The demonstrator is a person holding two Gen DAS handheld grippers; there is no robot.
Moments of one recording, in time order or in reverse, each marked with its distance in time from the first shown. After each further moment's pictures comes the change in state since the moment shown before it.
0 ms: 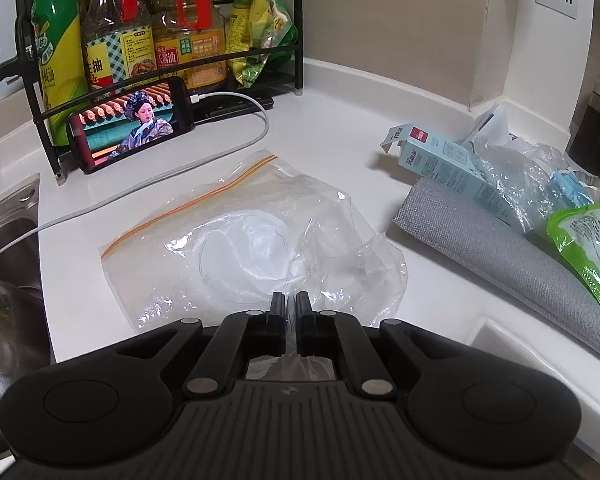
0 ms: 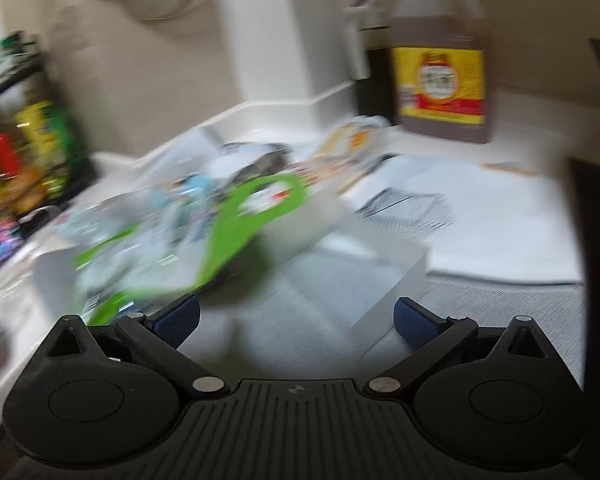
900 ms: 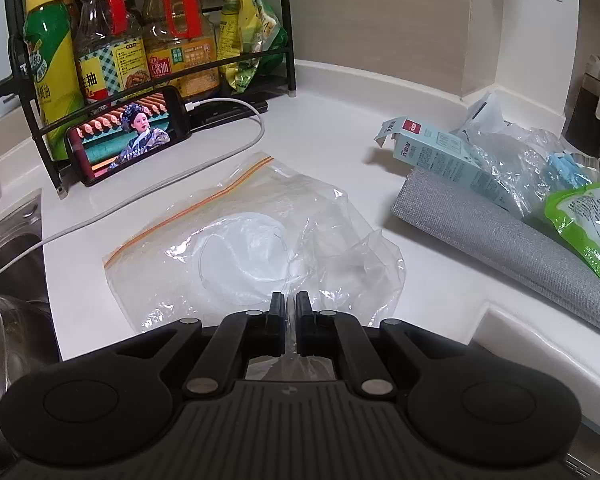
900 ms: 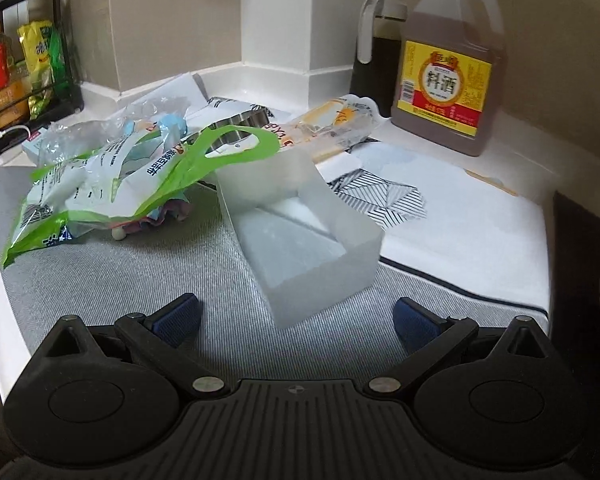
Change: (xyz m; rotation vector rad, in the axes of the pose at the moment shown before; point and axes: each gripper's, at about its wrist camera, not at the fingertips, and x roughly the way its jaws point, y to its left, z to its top) left arm -0.003 -0.003 -0.002 0.056 -0.010 0.012; right arm 0.033 -0.018 -0.001 -0.220 0.078 -0.175
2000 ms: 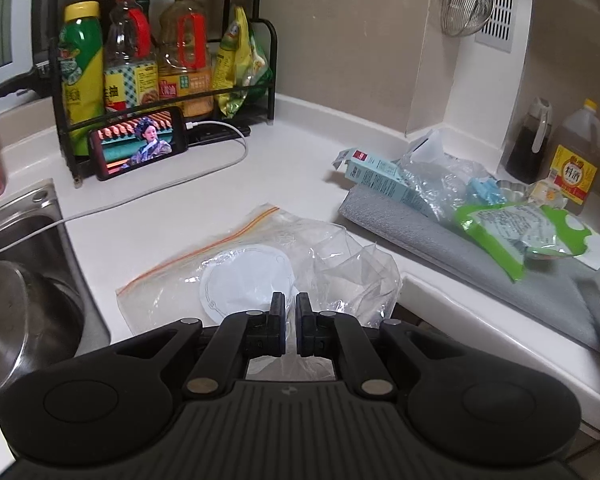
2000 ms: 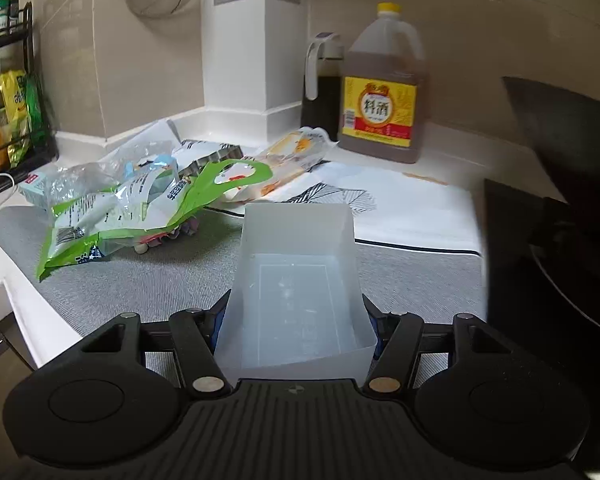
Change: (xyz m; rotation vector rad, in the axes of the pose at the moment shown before) left arm -0.106 0.019 -0.038 -0.072 -0.084 -0.138; right arm -0.080 0.030 -0.042 0.147 -0.152 -0.155
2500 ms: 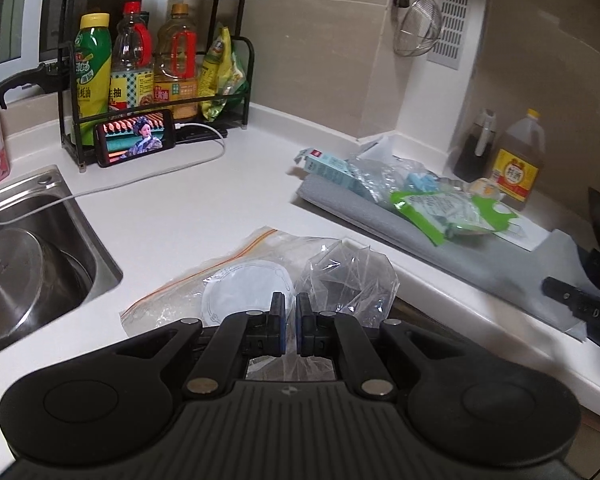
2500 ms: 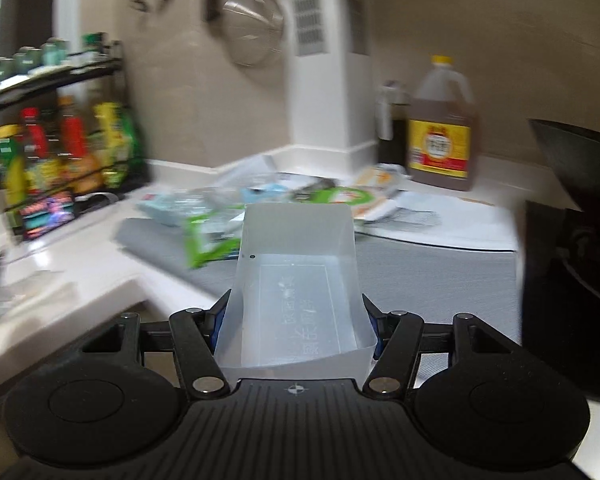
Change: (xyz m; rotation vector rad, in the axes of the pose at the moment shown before) left arm -0.091 0.000 -0.046 -0.008 -0.025 -0.116; right arm -0.110 0.048 -0.028 -0.028 -0.095 0.263
